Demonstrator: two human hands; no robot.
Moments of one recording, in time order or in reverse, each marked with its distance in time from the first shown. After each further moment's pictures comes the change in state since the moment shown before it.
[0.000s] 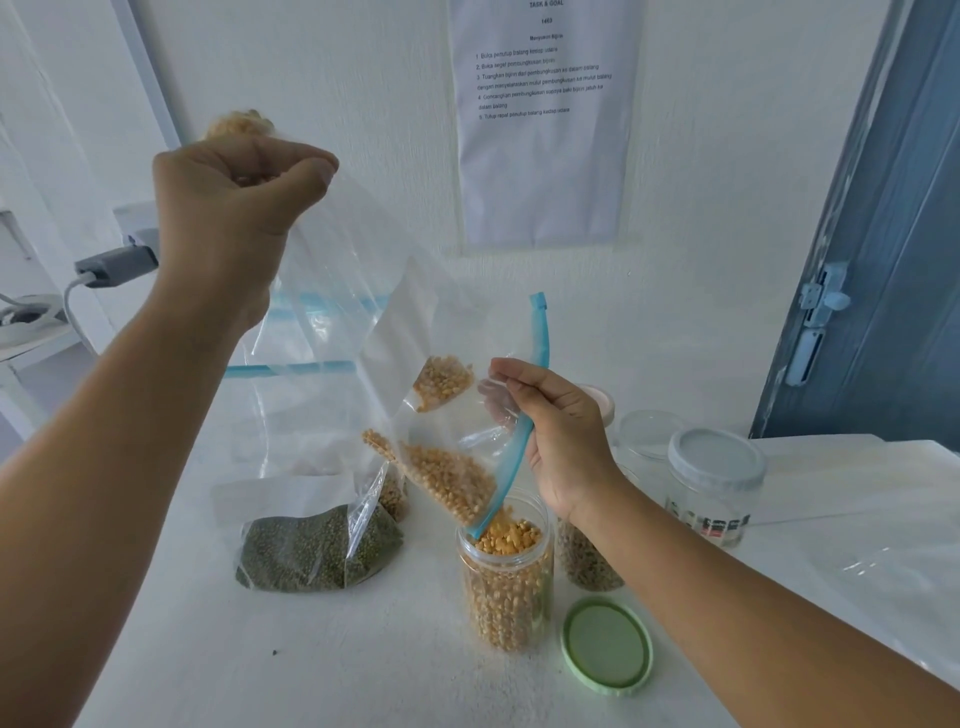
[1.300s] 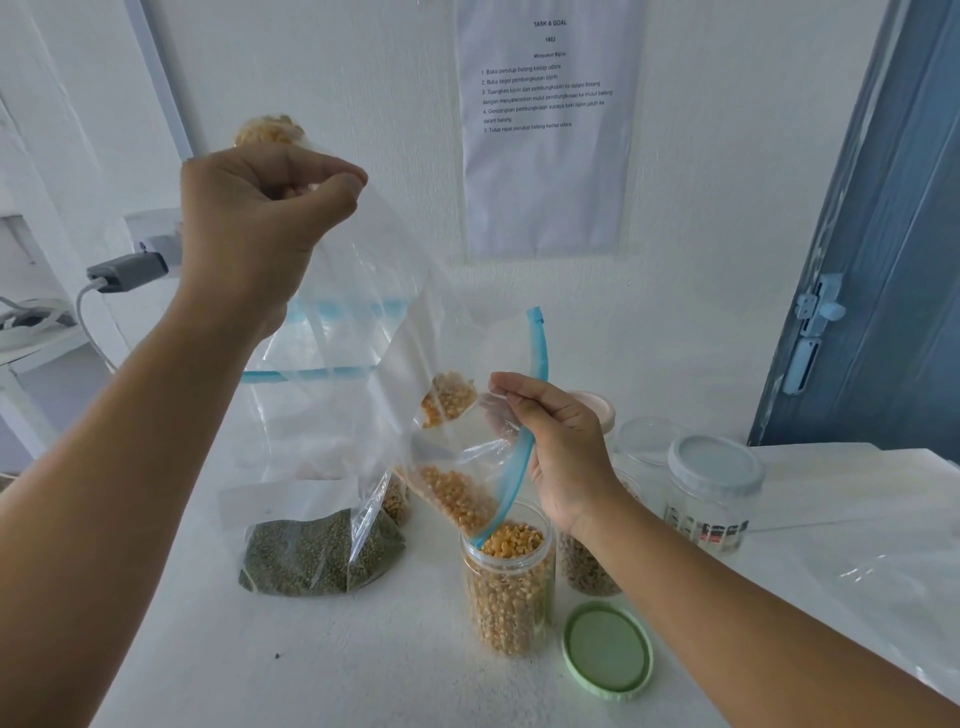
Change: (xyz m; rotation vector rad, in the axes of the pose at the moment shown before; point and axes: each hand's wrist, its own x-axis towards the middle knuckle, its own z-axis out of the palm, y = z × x) left_hand -0.006 0.008 -0.001 -0.030 -0.053 0.027; right_hand -0.009 0.000 0.003 -0.039 0.007 0.005
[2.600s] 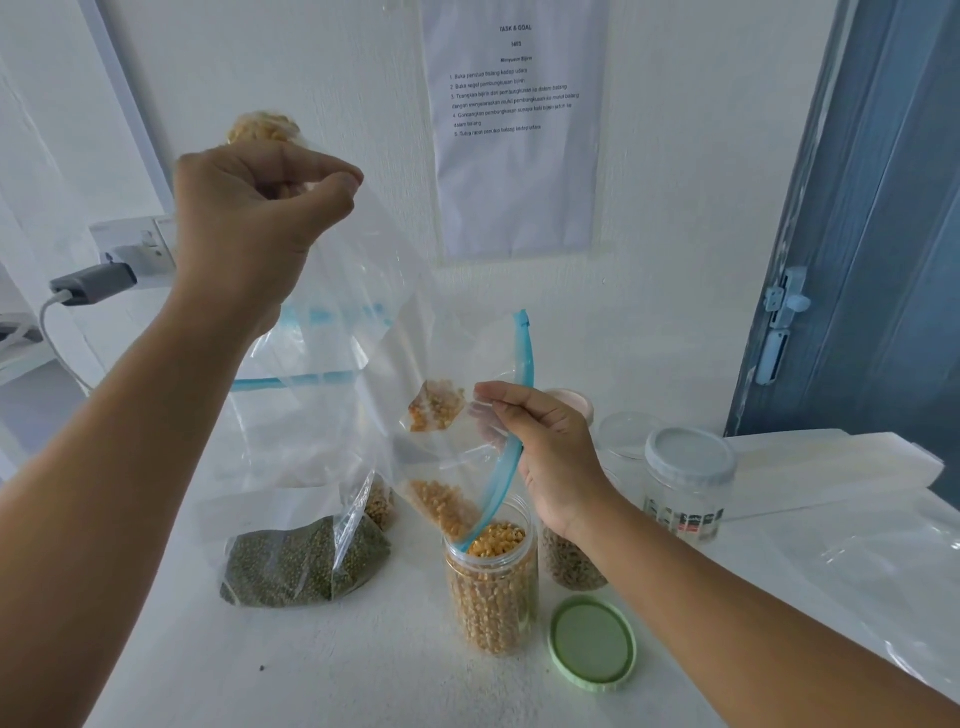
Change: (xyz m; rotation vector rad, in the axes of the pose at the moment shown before) left_hand 0.003 0.007 0.015 0.017 -0.051 0.048; right_hand -0.007 -0.003 -0.011 -0.097 -0.019 -0.002
